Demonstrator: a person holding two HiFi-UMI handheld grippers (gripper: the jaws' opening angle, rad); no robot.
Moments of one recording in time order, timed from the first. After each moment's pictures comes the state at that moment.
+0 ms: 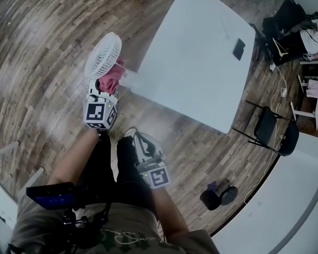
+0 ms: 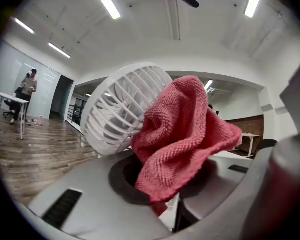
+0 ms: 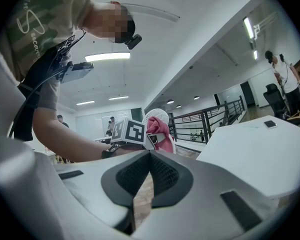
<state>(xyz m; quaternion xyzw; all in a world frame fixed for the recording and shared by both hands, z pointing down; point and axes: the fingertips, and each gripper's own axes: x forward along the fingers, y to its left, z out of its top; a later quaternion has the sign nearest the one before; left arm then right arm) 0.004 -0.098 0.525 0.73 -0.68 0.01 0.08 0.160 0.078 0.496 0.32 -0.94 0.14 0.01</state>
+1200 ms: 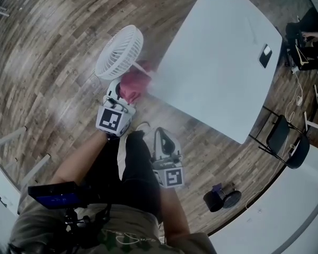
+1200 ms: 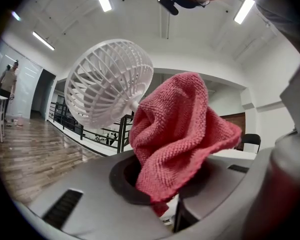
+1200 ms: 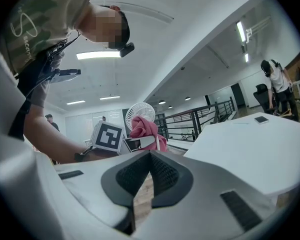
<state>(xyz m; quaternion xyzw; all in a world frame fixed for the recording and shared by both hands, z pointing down) 0.050 -0.093 0.545 0.80 -0.60 0.02 0.08 0.175 0.035 0.530 0.36 -0.93 0.12 0.02</state>
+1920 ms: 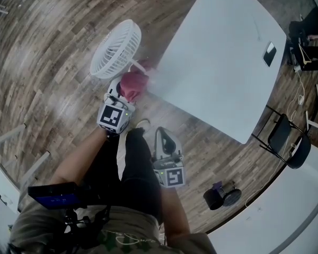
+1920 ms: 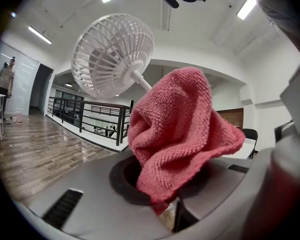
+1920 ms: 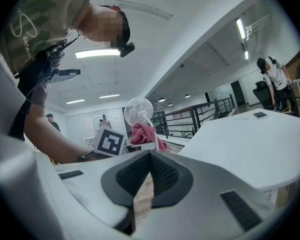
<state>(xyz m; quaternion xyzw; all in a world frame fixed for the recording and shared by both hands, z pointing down) 0.057 -0.090 0.595 0.80 -0.59 0.05 0.12 0.182 0.036 0.549 0.35 -0.93 0.13 0.03</state>
